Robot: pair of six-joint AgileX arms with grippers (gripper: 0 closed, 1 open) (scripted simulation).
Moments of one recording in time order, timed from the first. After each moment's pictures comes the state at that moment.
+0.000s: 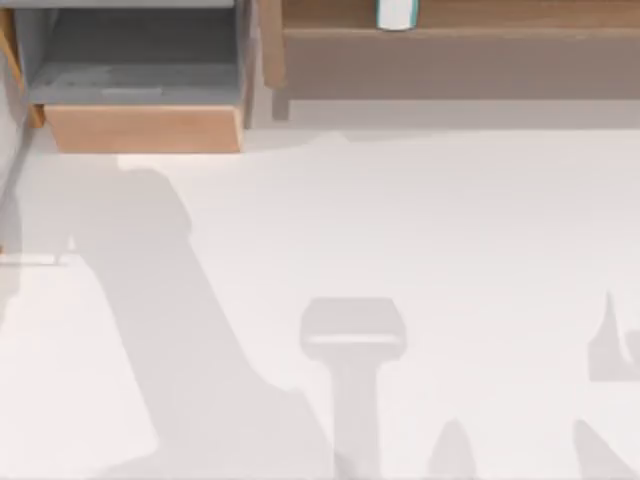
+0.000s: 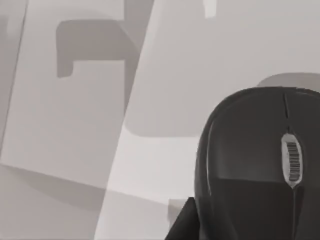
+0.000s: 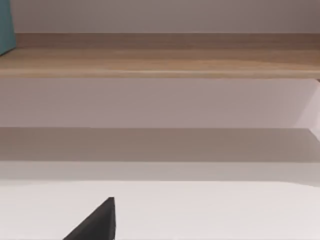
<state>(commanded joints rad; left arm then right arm) 0.34 2.54 2.41 -1.26 0.03 0.10 0.00 0.00 0.00 0.00 0.00 0.00</state>
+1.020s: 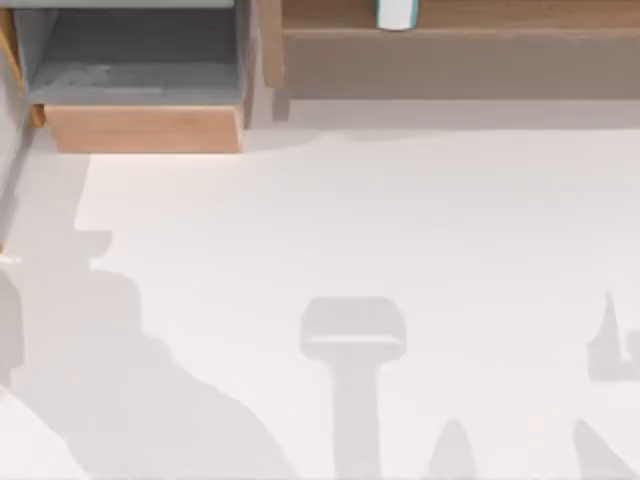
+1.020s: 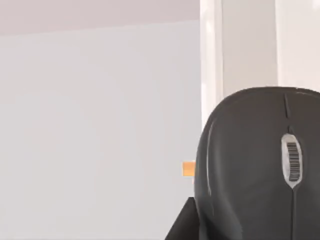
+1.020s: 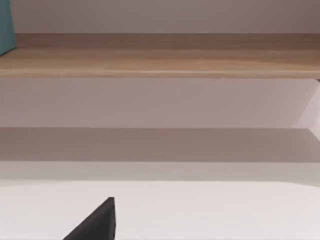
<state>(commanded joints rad) 0.59 1.89 1.83 -1.00 0.11 0.65 0.00 0.00 0.00 0.00 0.00 0.00</state>
